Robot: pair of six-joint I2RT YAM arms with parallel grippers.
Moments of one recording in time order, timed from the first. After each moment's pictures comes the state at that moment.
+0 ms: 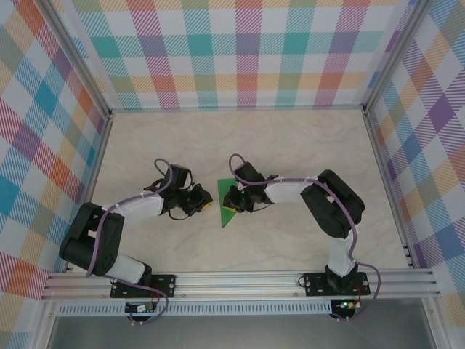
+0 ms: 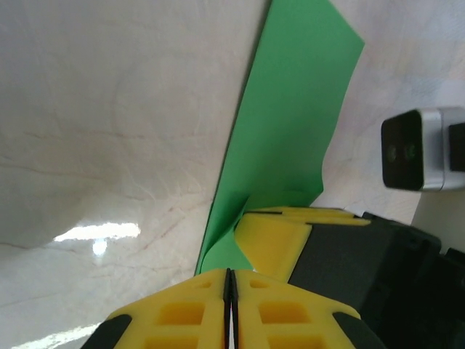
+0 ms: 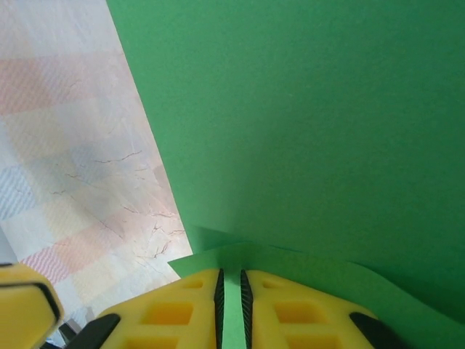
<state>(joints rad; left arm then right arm) -0.41 1.47 0.66 -0.15 0.50 -1.00 0.77 1.92 1.06 -0.14 -0.40 1.02</state>
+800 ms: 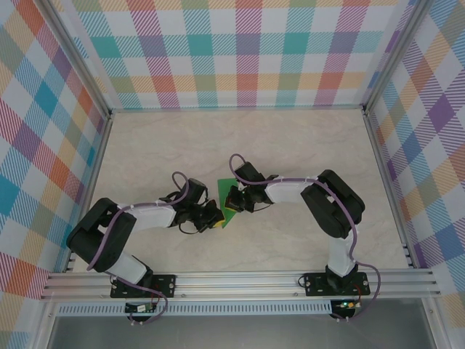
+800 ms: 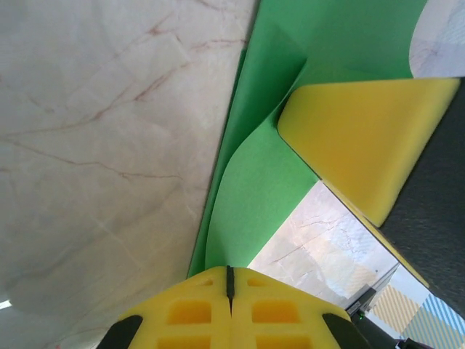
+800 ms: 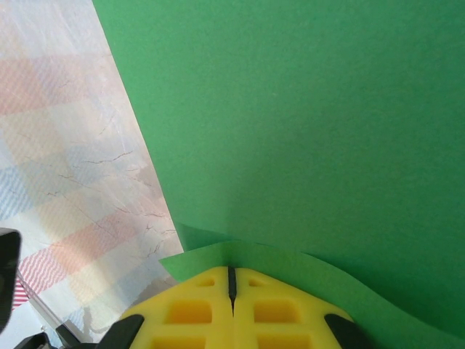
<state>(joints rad) -0.60 1.53 0.58 -0.03 0.50 -1.13 0.77 1.92 1.06 -0.15 -0.40 1.02</state>
